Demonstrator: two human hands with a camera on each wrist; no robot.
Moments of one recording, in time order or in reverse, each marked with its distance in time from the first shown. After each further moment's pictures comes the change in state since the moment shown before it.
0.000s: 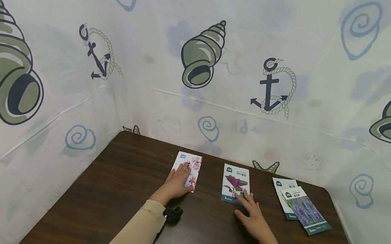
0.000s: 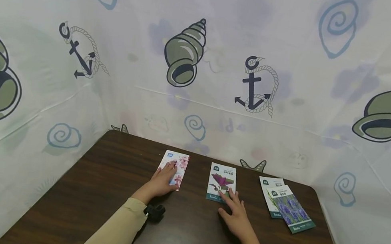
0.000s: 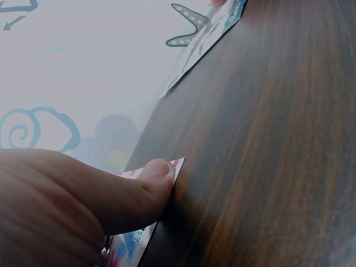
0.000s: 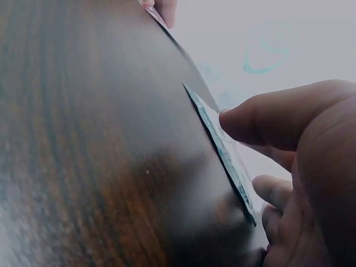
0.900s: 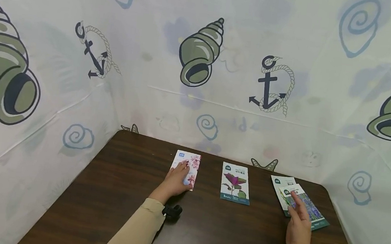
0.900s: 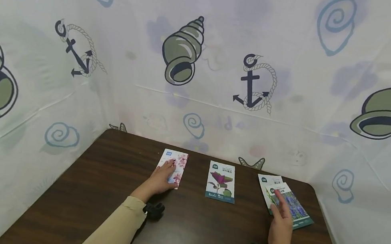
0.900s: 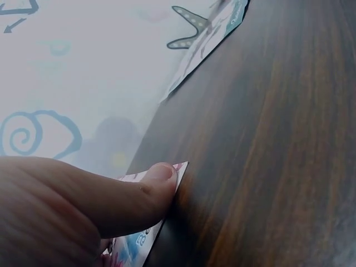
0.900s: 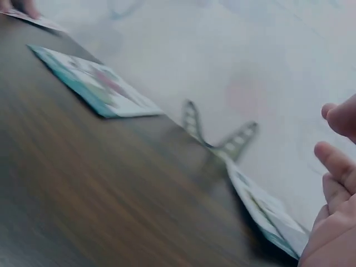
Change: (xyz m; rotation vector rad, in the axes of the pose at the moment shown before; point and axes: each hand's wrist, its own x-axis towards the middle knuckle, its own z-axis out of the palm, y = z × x) left_hand 0.000 0.003 -0.005 -0.050 0.039 0.014; right_hand -0.046 0.042 -0.073 0.857 0.648 0.057
